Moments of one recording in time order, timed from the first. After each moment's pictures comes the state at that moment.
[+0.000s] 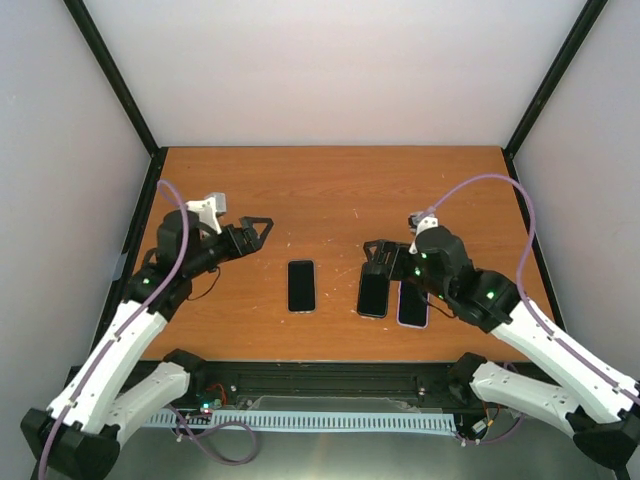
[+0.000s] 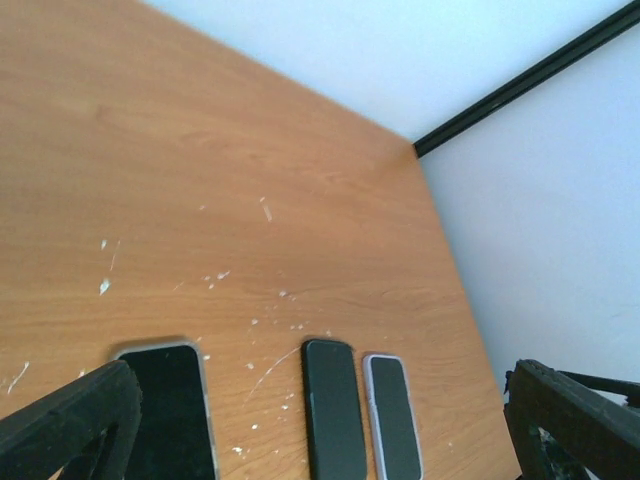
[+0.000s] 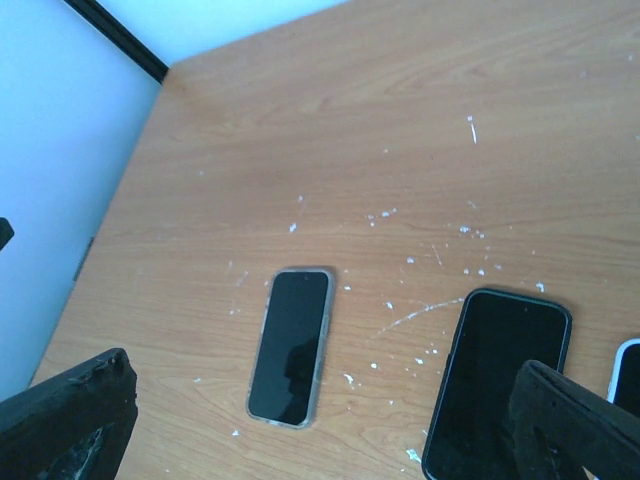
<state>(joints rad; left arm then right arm) -0.36 0.86 0.81 -0.39 0.31 -0.71 0.78 0.88 0.92 -0.61 0.15 0.72</state>
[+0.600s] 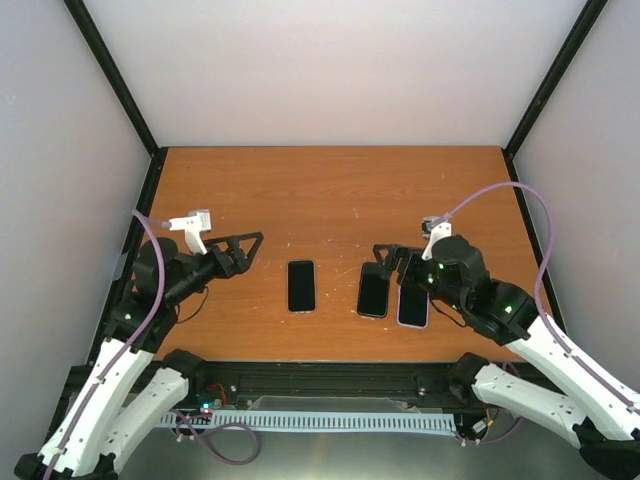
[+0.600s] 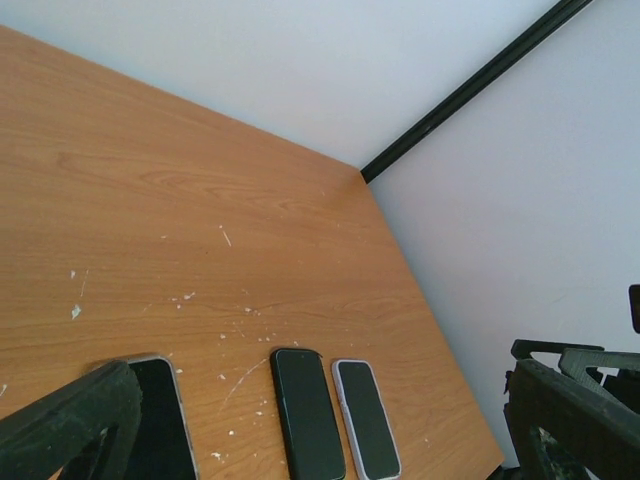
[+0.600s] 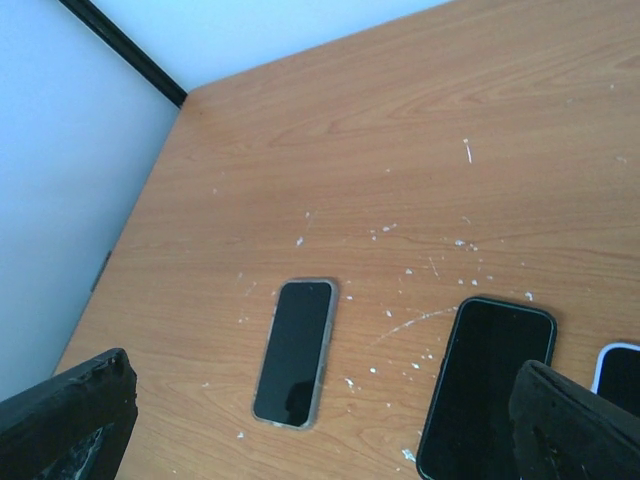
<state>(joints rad) -0.36 0.59 0.75 -0.39 0.33 -0.67 0.78 0.74 0.90 -0.64 0.17 0.70</state>
